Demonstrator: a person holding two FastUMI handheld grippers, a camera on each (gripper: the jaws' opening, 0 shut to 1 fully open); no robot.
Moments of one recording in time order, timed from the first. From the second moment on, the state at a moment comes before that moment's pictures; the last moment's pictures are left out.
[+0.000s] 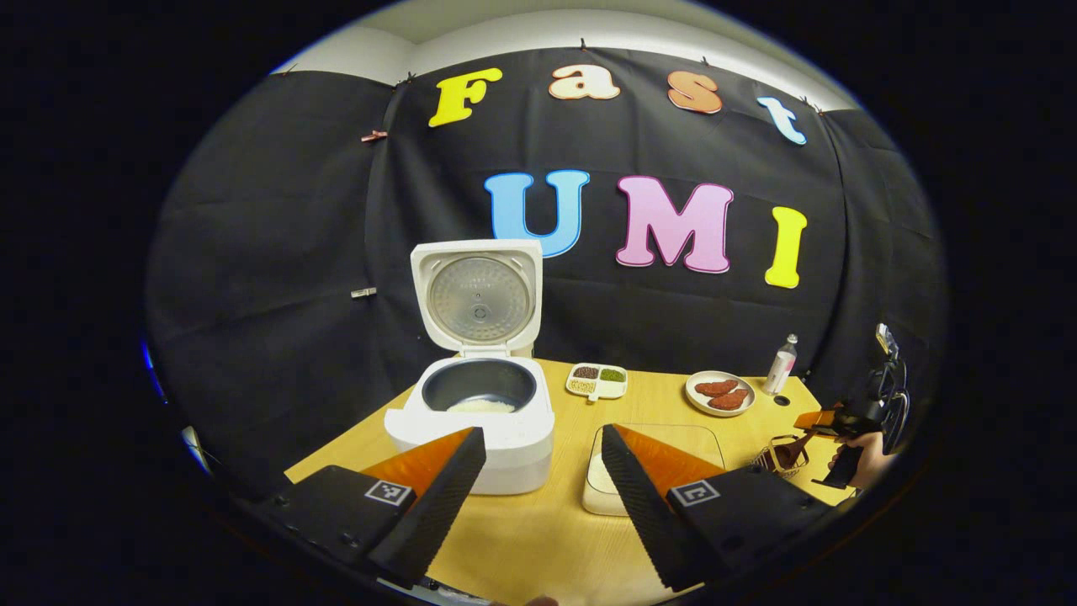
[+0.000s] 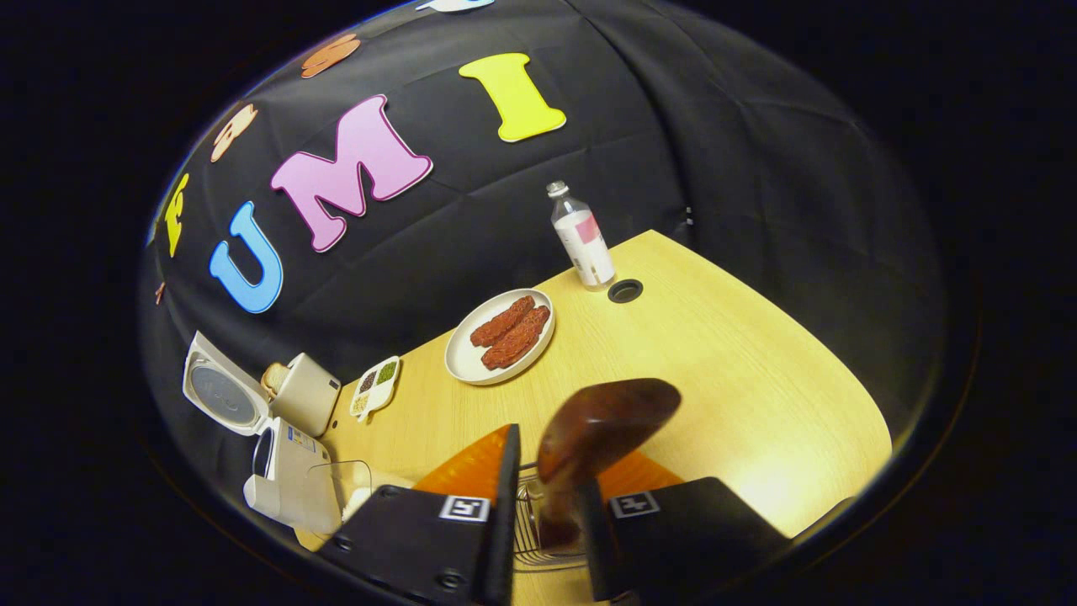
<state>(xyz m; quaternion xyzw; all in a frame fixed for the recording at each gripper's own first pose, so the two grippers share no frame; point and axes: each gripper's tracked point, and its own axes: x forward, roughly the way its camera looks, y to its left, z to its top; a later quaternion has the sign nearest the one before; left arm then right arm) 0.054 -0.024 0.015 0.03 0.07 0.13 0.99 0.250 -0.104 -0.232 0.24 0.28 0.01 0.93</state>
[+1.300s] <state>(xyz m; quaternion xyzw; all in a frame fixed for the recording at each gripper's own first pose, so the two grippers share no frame) 0.283 0.116 0.264 0.02 0.00 0.06 1.00 0.064 -0.141 -0.115 0.10 0.17 -0.09 0.98</state>
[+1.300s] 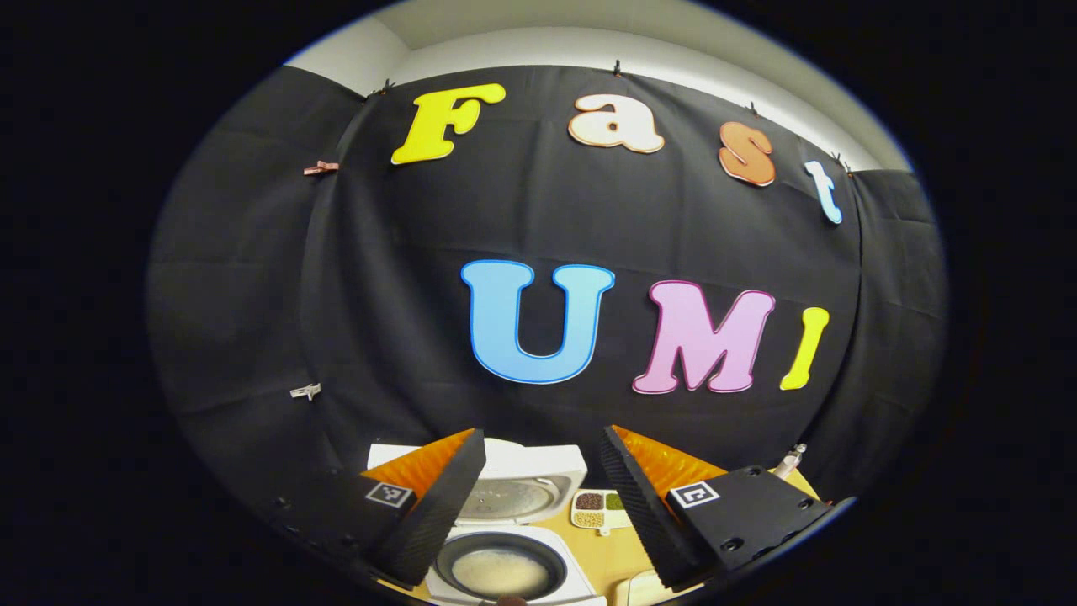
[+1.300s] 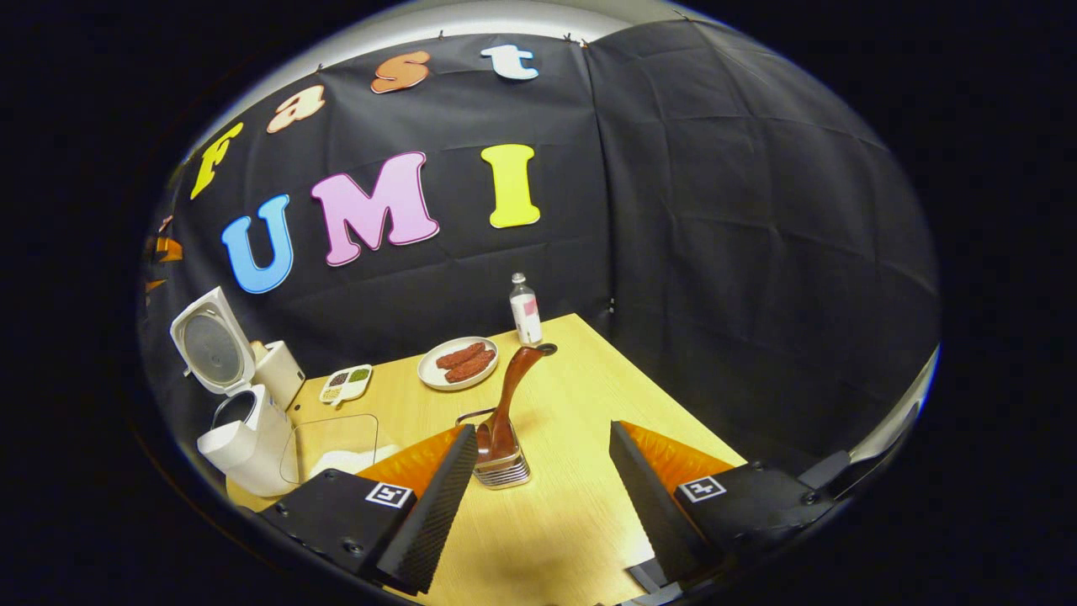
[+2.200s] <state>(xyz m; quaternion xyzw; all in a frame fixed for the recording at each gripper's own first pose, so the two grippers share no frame) 0.419 0.201 0.174 -0.01 0.16 0.08 0.98 0.048 -0.093 -0.079 0.05 0.15 -0.07 0.99</state>
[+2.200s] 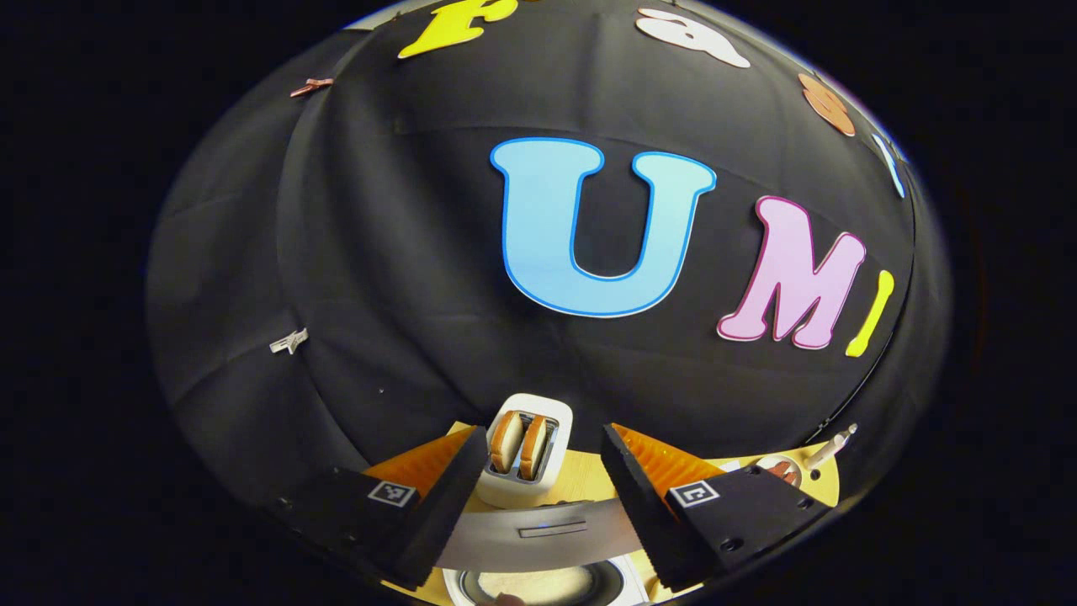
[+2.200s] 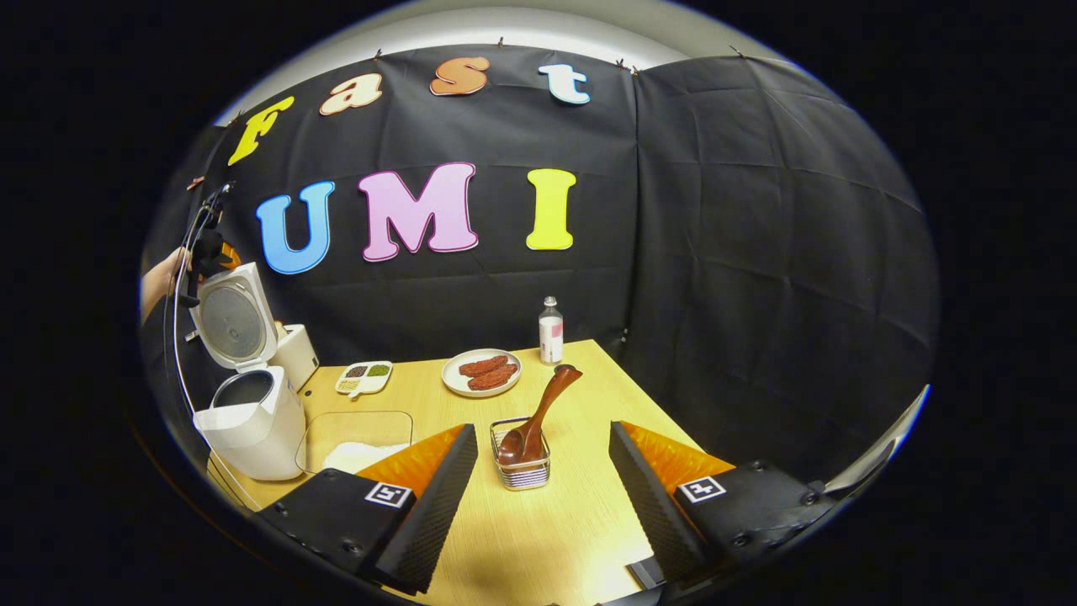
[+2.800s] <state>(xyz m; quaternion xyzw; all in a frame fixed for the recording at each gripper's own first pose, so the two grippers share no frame) 0.319 0.165 0.100 -0.01 0.25 0.07 0.97 0.065 -0.060 -0.093 0.08 0.15 0.02 0.99</state>
